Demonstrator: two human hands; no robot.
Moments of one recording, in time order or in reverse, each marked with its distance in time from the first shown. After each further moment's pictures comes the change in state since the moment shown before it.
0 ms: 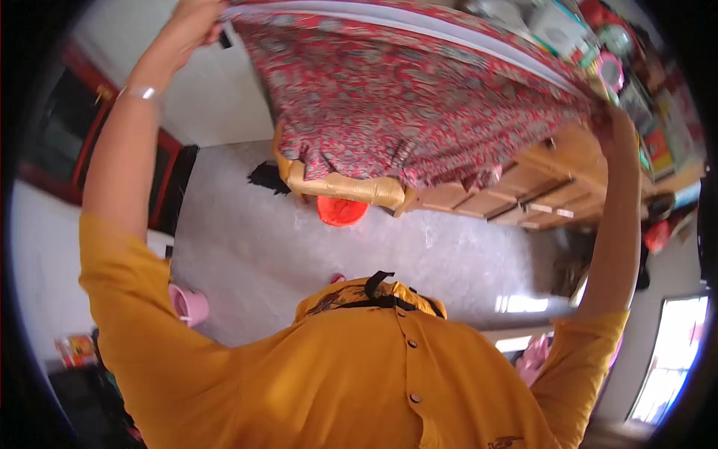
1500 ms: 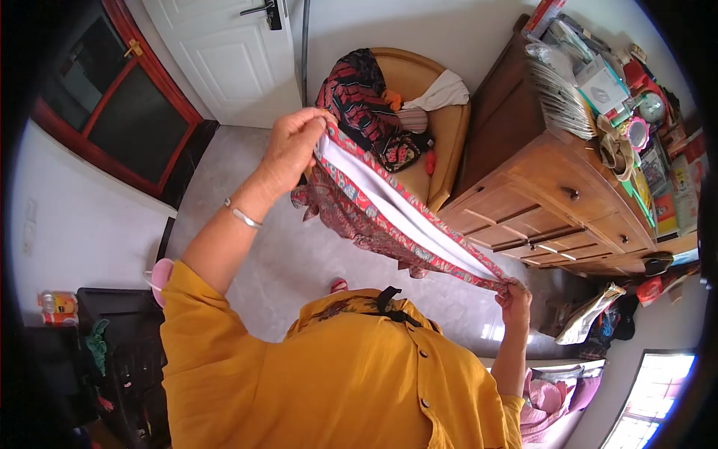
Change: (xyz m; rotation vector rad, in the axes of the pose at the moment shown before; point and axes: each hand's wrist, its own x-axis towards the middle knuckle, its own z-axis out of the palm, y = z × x) left_hand -0.074 -0.053 0.079 -0.480 -0.213 -0.193; right_hand -0.197 0.211 0.004 0.097 0.172 0.552
